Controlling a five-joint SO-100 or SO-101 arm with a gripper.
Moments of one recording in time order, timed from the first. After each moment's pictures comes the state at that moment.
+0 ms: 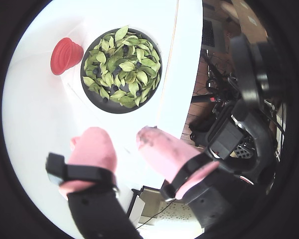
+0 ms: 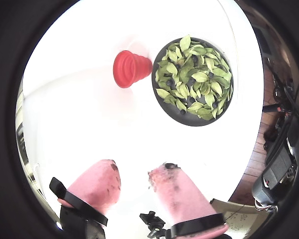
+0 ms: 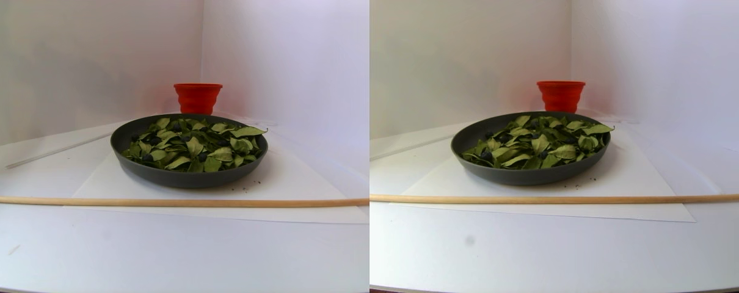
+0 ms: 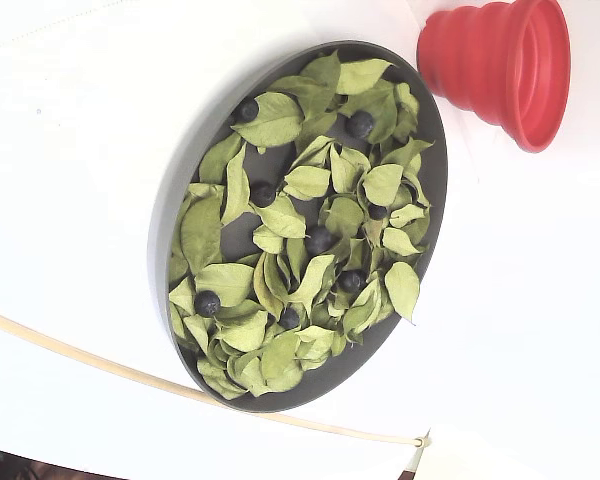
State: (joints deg) arm 20.3 191.6 103.7 102.2 -9.3
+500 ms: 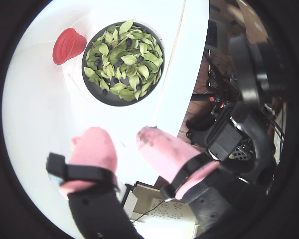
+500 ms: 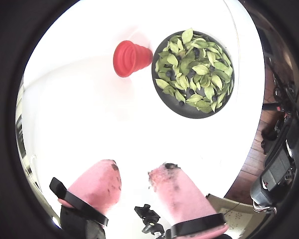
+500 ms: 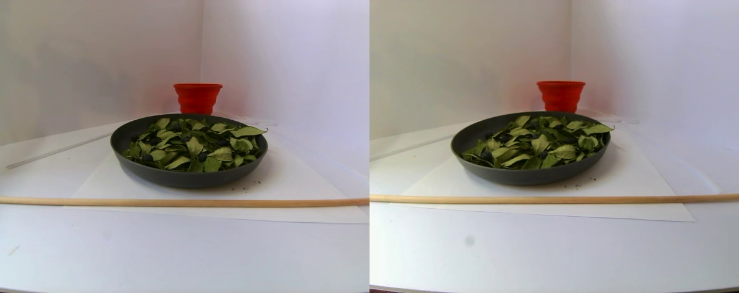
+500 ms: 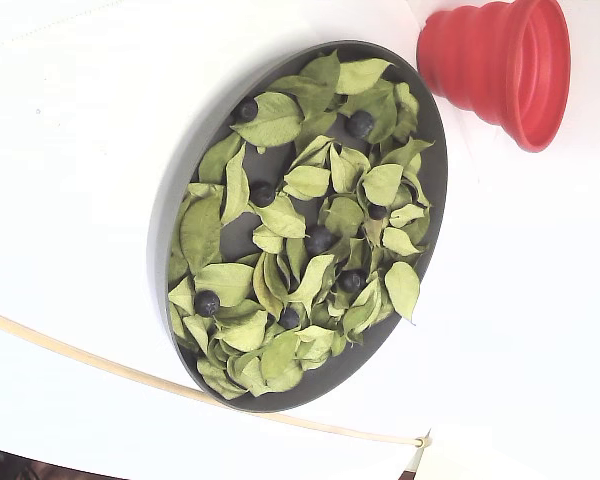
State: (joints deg) arm 16.0 191.6 103.7 100.9 -10.9
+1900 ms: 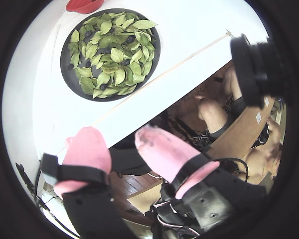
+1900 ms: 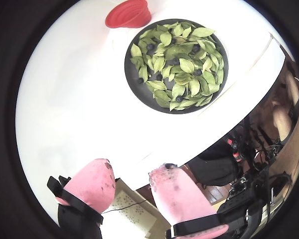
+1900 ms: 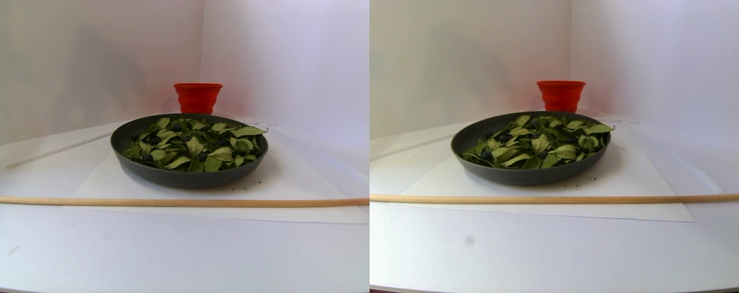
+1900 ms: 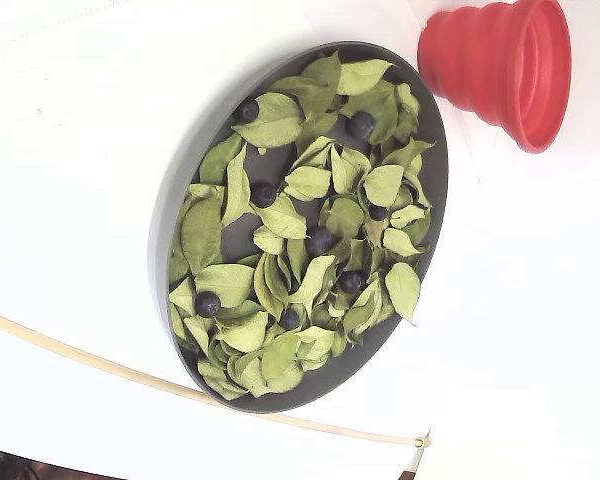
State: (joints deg) arm 5.8 169.7 107.1 87.5 -52.4
